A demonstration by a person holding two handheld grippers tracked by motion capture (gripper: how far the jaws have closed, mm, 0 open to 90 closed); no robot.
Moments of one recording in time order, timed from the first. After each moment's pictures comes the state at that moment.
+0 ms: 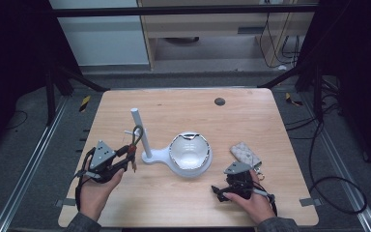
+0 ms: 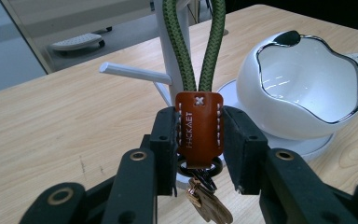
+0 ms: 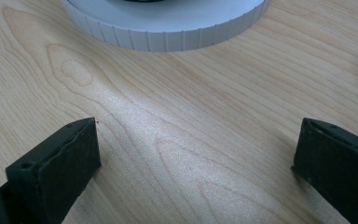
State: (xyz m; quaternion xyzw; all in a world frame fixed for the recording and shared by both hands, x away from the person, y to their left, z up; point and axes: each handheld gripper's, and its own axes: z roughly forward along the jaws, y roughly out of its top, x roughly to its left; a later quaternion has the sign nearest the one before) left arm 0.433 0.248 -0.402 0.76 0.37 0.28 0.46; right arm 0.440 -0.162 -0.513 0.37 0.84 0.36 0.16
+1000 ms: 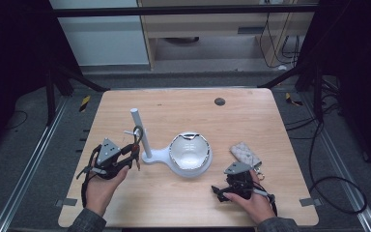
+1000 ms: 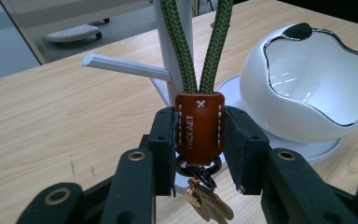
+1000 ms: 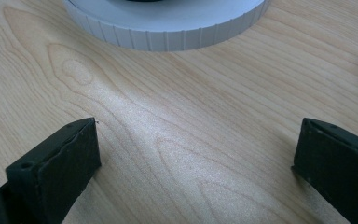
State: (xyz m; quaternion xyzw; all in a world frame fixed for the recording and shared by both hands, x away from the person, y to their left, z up) left arm 0.448 0.240 -0.411 0.76 0.38 0.27 0.45; right arm 0.439 -0.162 -0.513 0.37 0.84 0.36 0.16
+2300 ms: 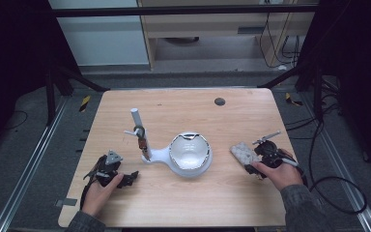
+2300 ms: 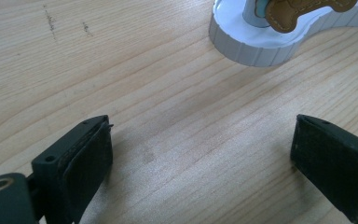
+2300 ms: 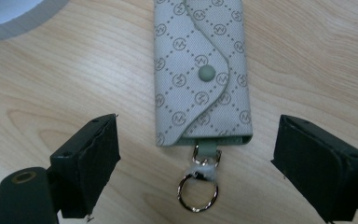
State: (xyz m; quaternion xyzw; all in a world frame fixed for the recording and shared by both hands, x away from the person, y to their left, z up) left arm 0.477 0.275 -0.506 0.81 0.44 0.19 0.33; right arm 0.492 -0.239 -0.443 0.50 0.83 0.20 0.13
